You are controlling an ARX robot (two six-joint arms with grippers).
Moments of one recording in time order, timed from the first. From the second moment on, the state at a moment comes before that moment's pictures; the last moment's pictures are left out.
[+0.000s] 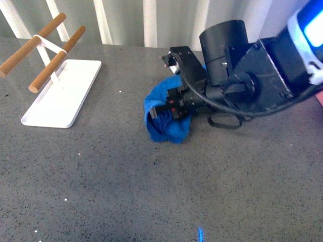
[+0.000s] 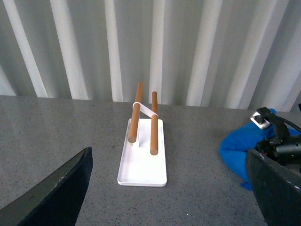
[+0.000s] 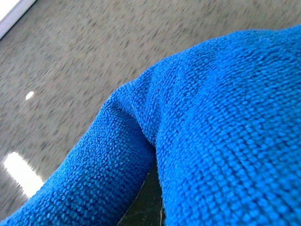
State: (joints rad) left arm 0.00 0.00 0.02 0.00 0.00 0.00; right arm 0.41 2.38 1.26 0.37 -0.29 0.00
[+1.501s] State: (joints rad) left arm 0.00 0.00 0.02 0.00 0.00 0.00; right arm -0.13 1.72 0.52 0.29 -0.34 -0.54
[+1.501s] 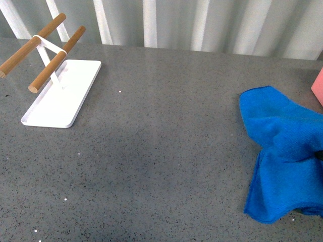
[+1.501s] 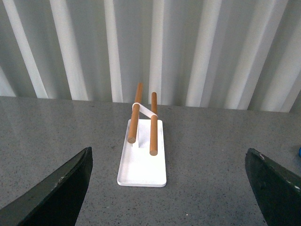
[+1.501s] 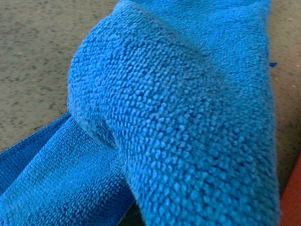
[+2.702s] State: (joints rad) left arm 0.00 0.00 0.02 0.00 0.00 0.00; right arm -0.59 1.43 1.03 0.05 -0.48 -0.61
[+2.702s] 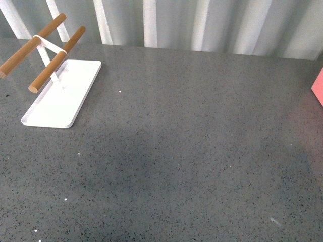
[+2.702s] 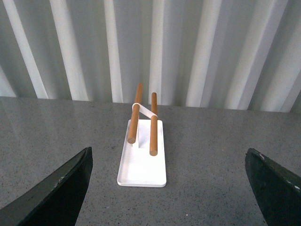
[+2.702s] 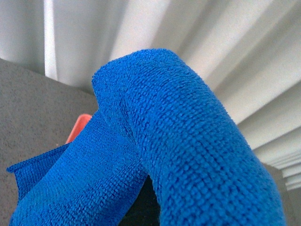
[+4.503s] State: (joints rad) left arm 0.00 0.00 0.02 0.00 0.00 0.00; right arm -0.54 1.97 1.25 -0.19 -0.43 -0.15
